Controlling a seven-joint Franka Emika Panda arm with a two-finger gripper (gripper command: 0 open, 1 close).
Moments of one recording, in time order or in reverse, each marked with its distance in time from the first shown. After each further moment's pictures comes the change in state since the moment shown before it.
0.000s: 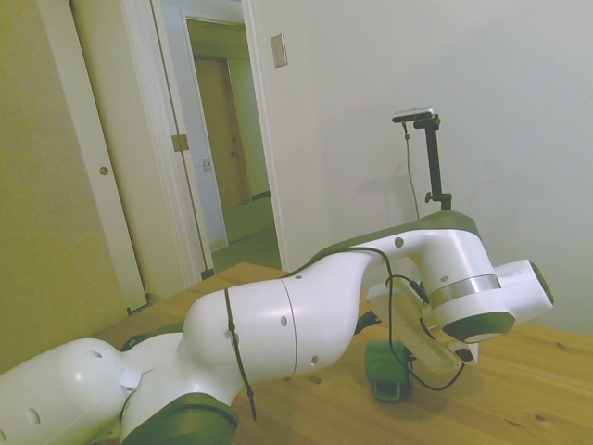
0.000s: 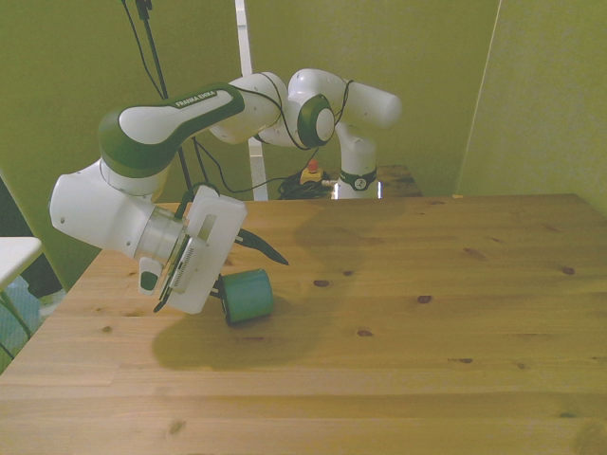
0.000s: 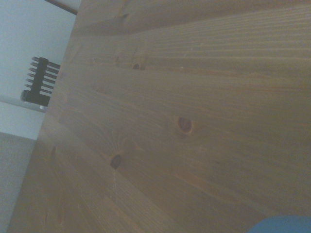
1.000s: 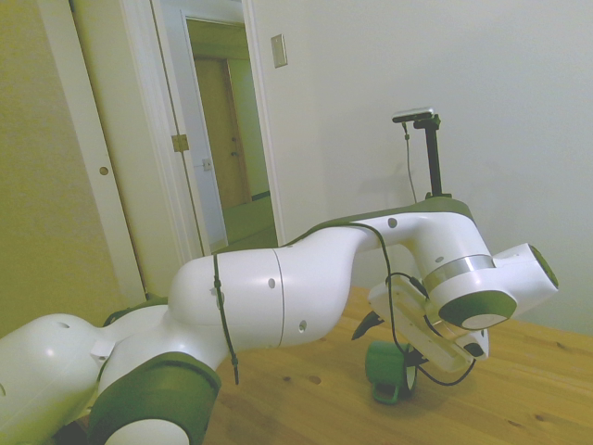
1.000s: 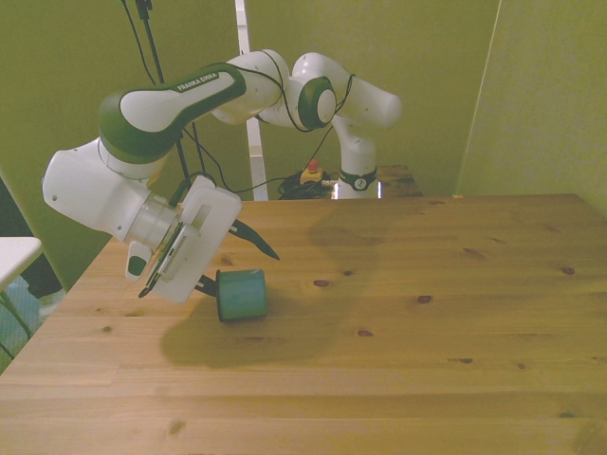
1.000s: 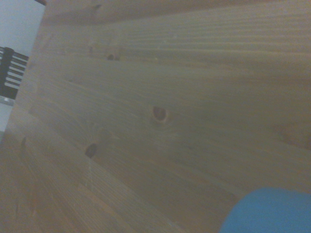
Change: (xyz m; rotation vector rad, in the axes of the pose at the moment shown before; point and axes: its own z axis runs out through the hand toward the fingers) arm -0.014 -0.007 -0.020 -0.068 0.063 -0.026
